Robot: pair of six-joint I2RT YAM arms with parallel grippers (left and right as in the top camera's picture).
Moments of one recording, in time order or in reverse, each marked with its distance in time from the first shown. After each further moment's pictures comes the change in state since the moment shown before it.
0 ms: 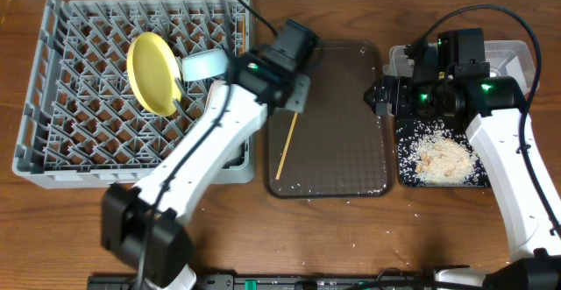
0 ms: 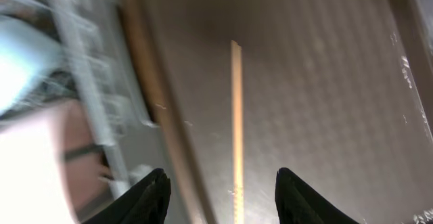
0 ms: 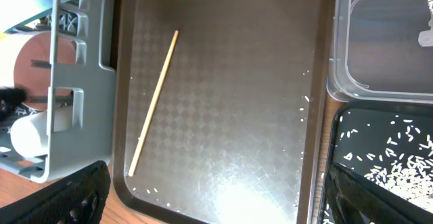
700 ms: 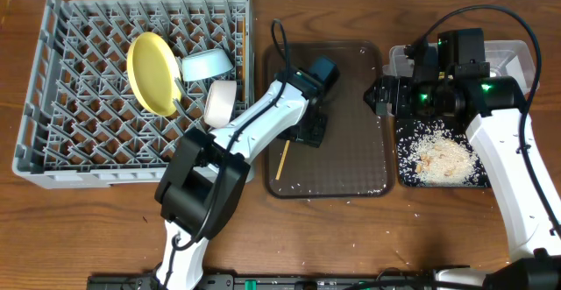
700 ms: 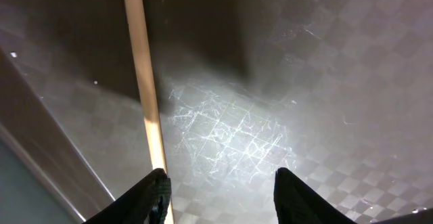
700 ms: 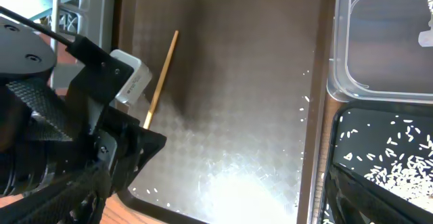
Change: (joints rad) left arm -0.046 0.296 -0.030 -0.034 0.210 -0.099; right arm 0.000 0.000 0.000 0.000 0.000 0.000
